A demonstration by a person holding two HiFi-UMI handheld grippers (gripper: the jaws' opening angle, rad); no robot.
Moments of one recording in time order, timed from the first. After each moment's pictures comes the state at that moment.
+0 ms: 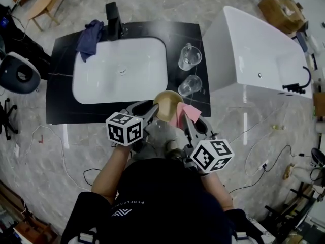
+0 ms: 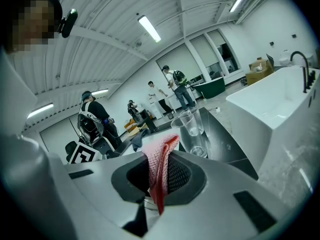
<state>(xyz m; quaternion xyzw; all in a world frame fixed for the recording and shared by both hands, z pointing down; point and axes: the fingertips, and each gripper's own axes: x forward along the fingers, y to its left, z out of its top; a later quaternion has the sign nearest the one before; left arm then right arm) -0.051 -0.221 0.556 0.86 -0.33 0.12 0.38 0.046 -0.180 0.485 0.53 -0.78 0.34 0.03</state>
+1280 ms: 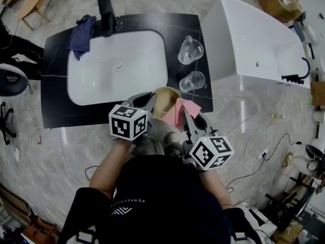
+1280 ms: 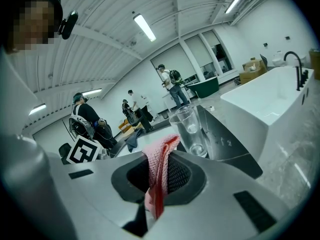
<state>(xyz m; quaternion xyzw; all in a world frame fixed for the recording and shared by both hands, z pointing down) -0.054 -0.246 0.567 0.86 -0.33 0.18 0.35 0.037 -0.191 0.498 0.55 -0.76 0.35 0.03</state>
